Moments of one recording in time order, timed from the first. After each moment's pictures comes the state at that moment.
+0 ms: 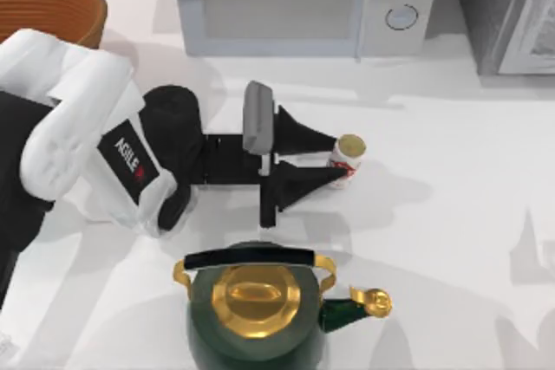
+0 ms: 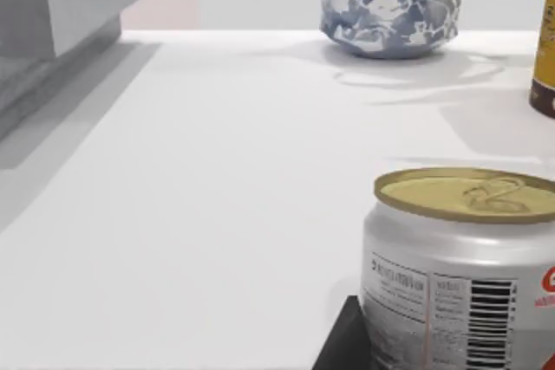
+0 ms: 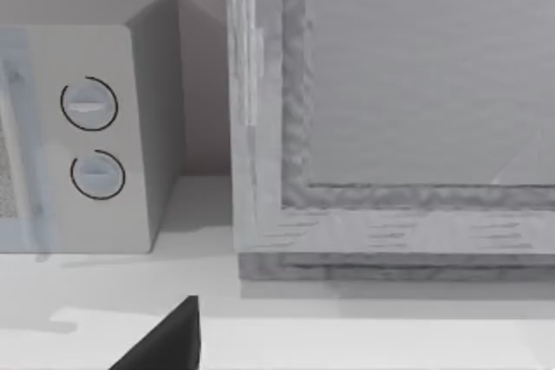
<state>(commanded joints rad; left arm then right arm) -0.42 2.54 1.16 1.36 1.20 0.02 0.00 0.00 0.00 0.00 0.00 0.00</state>
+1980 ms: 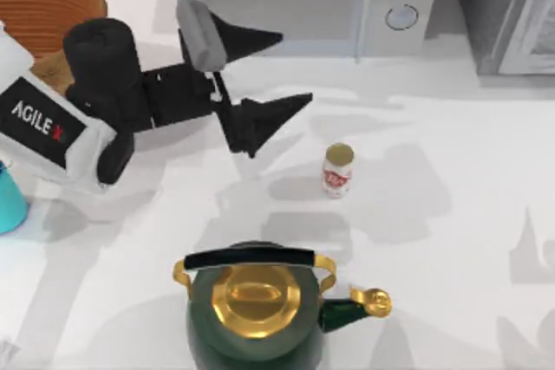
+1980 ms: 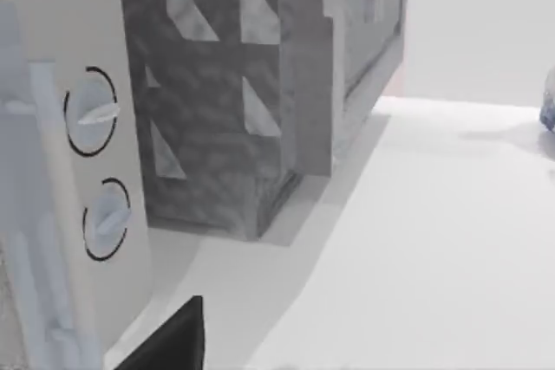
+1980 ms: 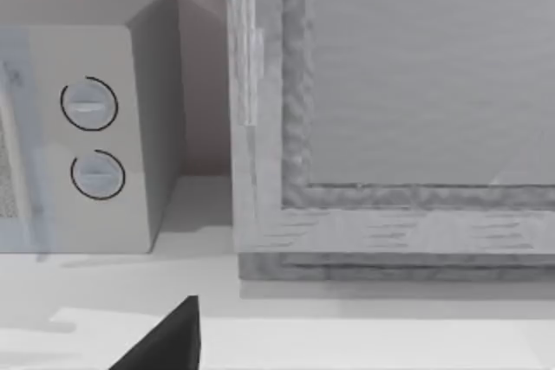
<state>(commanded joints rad) -0.30 2.17 1.00 1.14 0.98 0.05 0.00 0.00 0.00 0.00 0.00 0.00</state>
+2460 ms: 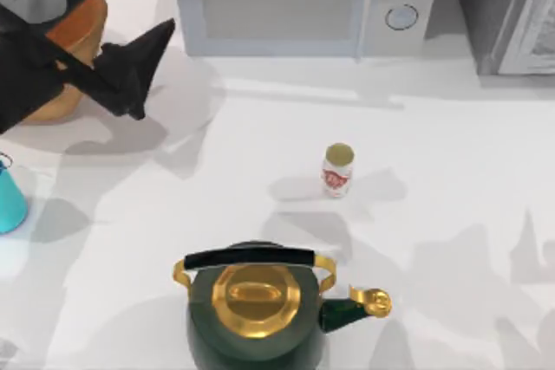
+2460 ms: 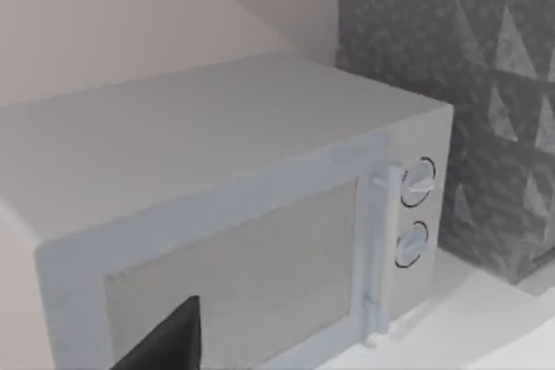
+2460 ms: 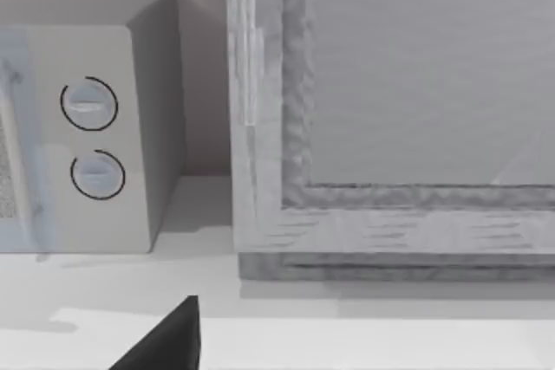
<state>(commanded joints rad) -0.14 1.28 0.59 0.64 0.57 0.03 0.00 0.00 0.00 0.00 0.00 0.00</state>
